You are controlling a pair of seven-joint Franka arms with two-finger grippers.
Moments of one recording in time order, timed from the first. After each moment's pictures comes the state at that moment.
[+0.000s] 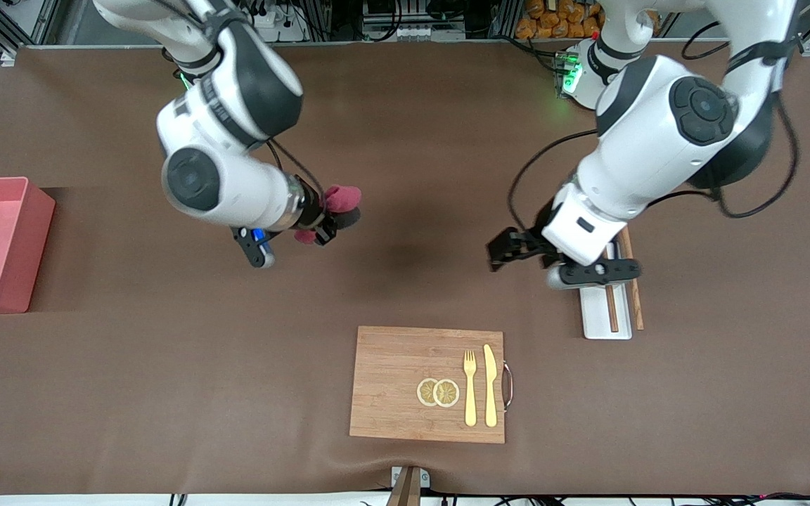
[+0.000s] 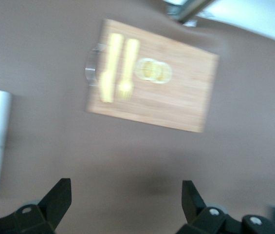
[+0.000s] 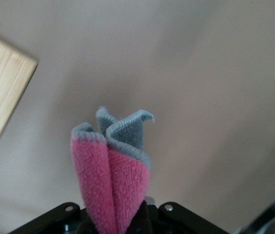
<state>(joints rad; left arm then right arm) -0.09 0.33 -0.39 -1.45 -0.02 1.95 -0.61 0.54 0.38 -0.01 -1.48 0.24 1.67 1.42</state>
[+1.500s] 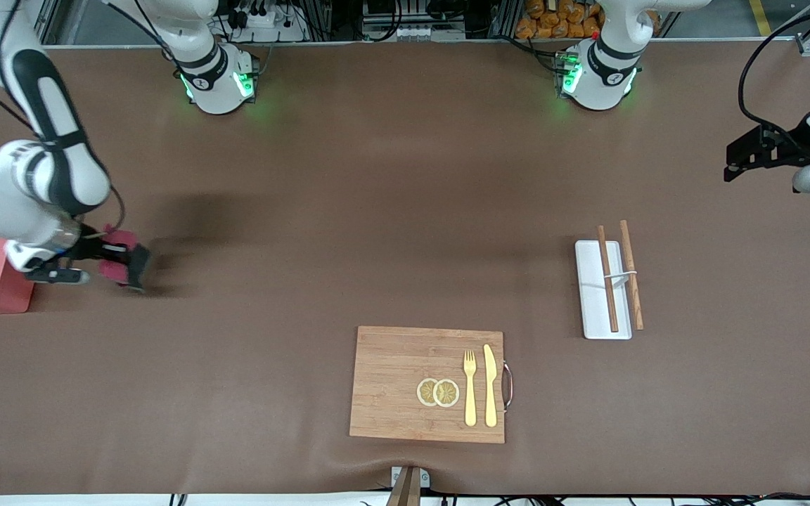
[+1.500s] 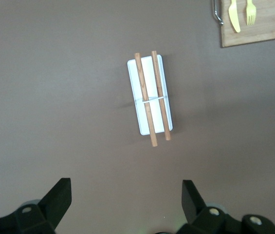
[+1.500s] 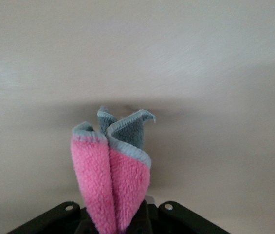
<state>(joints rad) -0.12 0.03 0.06 -1.48 0.01 1.47 0.16 -0.29 0.30 -0.05 -2.17 0.08 2.44 -0.42</state>
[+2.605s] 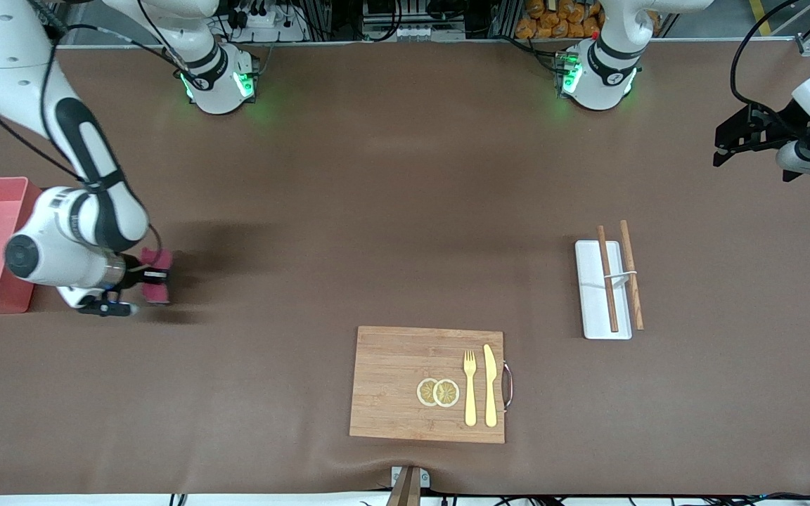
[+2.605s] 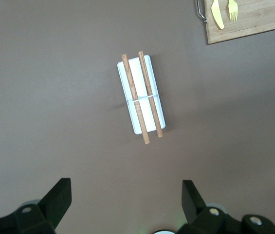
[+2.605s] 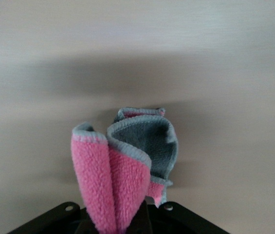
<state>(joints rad) -0.18 0.00 0.08 -1.48 0.01 1.46 0.17 -0.08 0.50 0.00 -1.99 0.14 2.29 -0.05</state>
